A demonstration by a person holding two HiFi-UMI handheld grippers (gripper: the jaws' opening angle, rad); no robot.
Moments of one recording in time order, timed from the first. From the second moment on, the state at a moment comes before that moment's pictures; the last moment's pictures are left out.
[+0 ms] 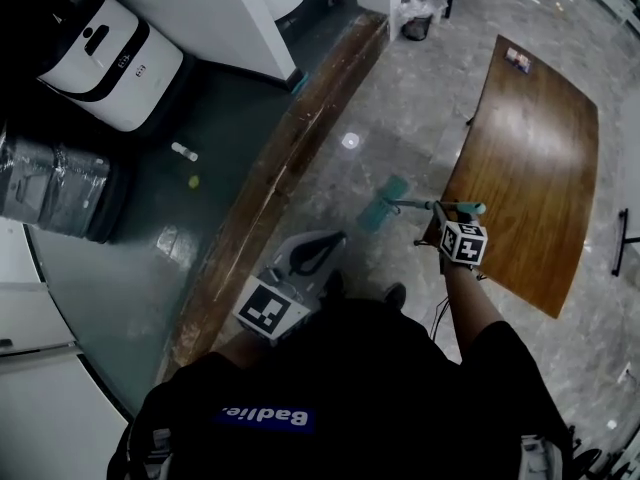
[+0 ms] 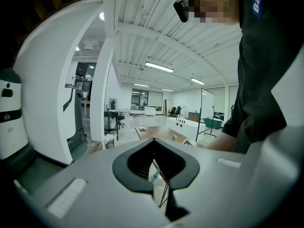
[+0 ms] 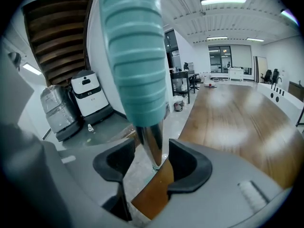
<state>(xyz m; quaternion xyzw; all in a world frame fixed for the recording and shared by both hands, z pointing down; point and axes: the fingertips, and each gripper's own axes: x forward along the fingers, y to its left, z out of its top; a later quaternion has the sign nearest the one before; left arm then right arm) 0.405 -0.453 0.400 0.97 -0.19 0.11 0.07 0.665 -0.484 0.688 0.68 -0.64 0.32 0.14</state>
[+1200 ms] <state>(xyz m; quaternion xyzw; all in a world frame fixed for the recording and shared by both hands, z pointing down) 0.390 -0.453 0.401 0.97 -0.20 0.08 0.07 0.556 -0.510 0.632 0.62 -0.72 0.29 0.11</state>
